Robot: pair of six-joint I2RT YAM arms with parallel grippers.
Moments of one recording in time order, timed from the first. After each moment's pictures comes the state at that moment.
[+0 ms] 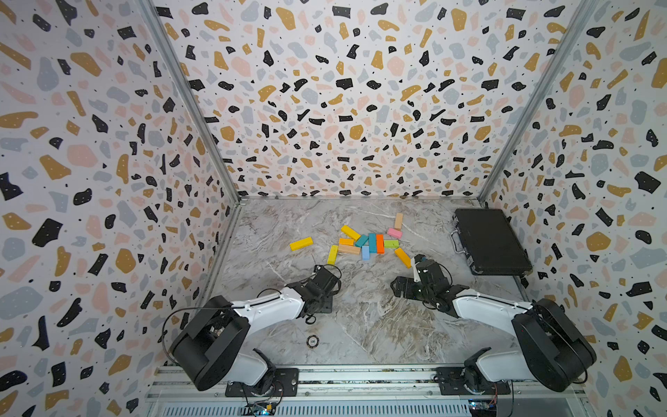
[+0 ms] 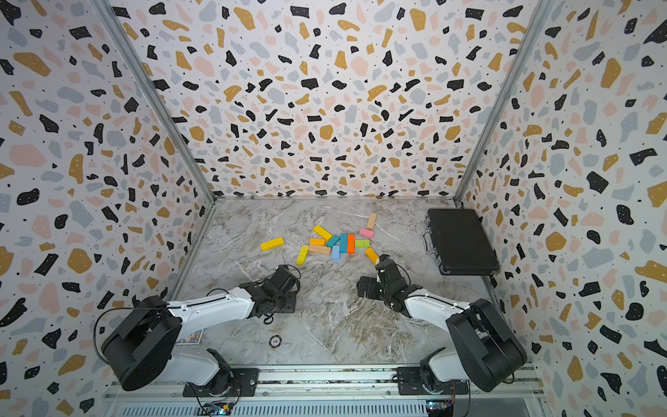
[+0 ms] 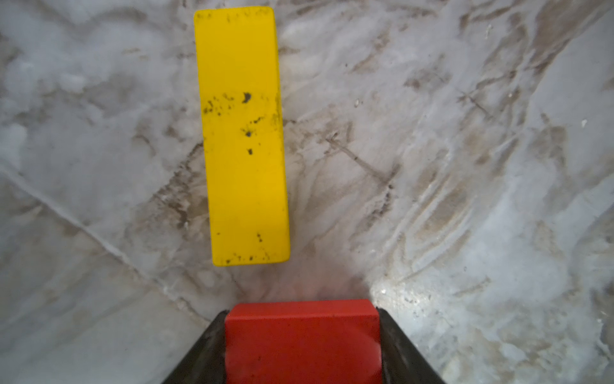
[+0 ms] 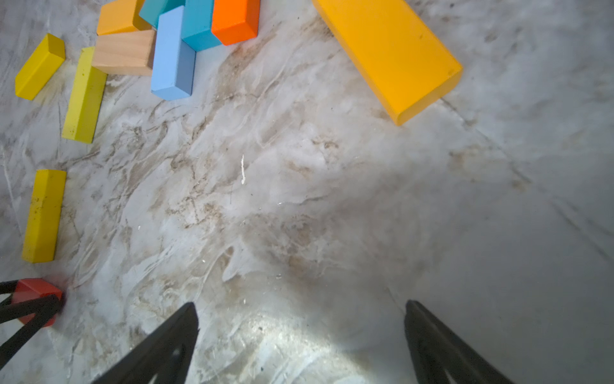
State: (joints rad) left arm -0.69 1.42 0.63 -0.40 -0.21 -0.56; right arm 0.52 1.38 0.51 0.00 -0.09 0.60
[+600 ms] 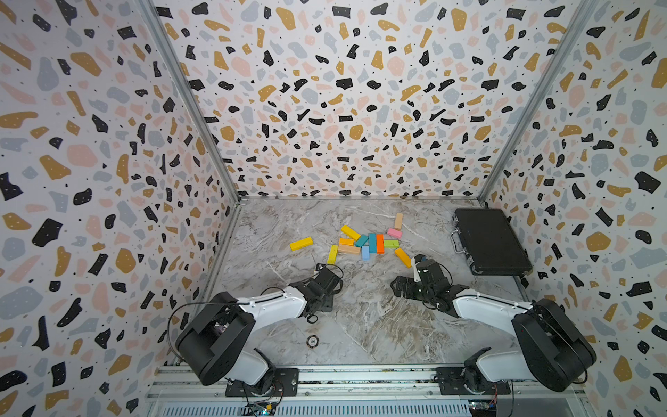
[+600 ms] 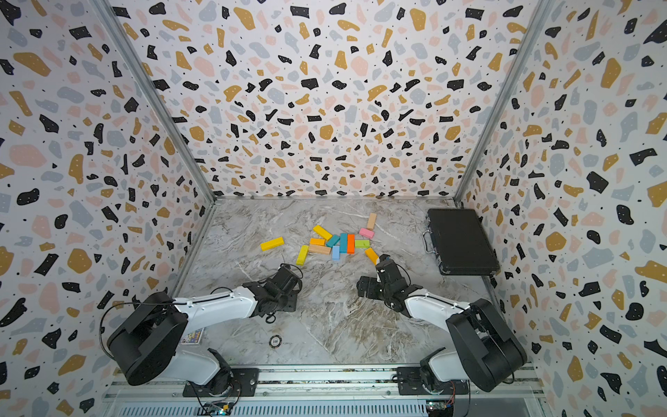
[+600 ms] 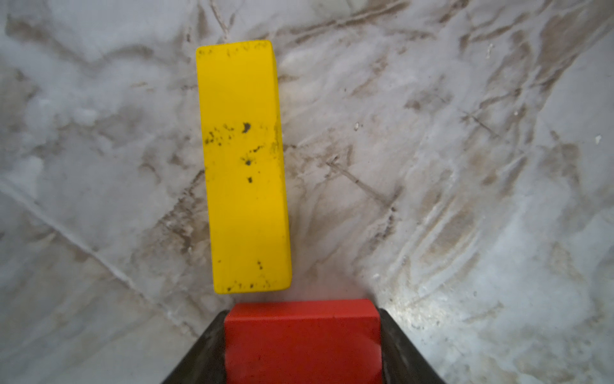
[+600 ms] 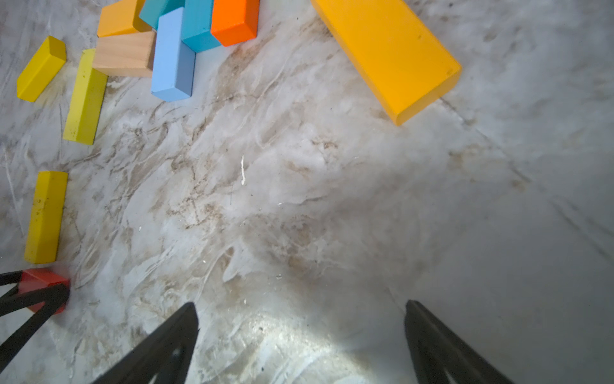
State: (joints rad) left arm -0.69 1.46 0.64 -0.36 -0.25 -0.54; right arm 0.52 1.38 0.51 0.00 -0.09 0.60
